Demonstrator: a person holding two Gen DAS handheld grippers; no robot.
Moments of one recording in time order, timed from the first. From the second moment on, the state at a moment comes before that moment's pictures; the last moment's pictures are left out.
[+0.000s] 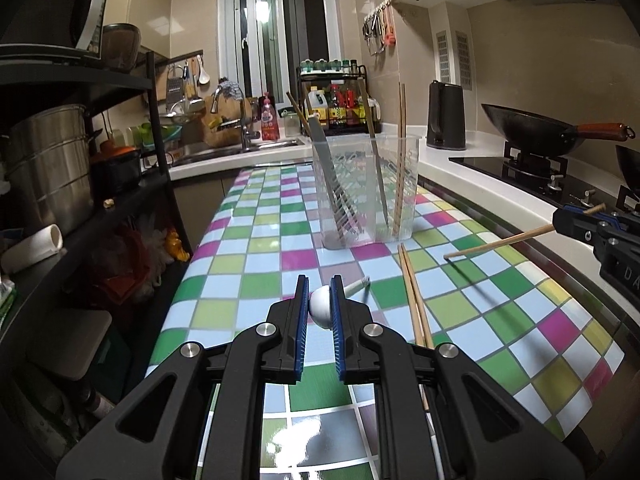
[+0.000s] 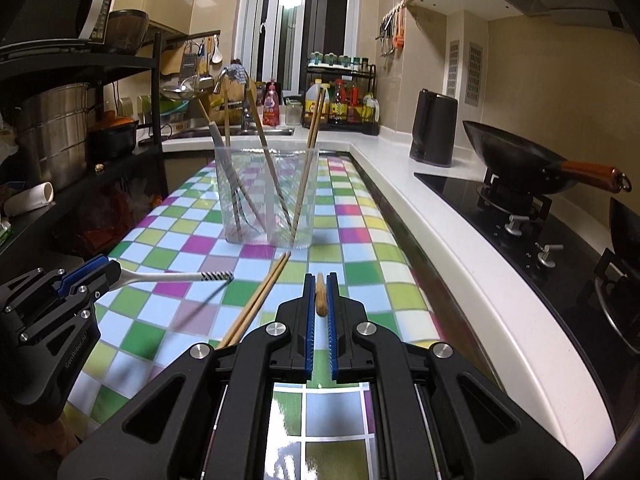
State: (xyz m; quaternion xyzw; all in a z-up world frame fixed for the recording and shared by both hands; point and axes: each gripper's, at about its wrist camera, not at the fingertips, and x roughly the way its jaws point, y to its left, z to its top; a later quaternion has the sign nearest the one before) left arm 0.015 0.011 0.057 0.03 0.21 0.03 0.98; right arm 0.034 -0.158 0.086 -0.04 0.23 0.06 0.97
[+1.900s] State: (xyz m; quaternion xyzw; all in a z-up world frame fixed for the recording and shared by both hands) left arm 0.173 0.036 0.291 0.01 0.23 -0.08 0.97; right arm 0.168 -0.150 0.306 0.00 0.11 0.13 0.98
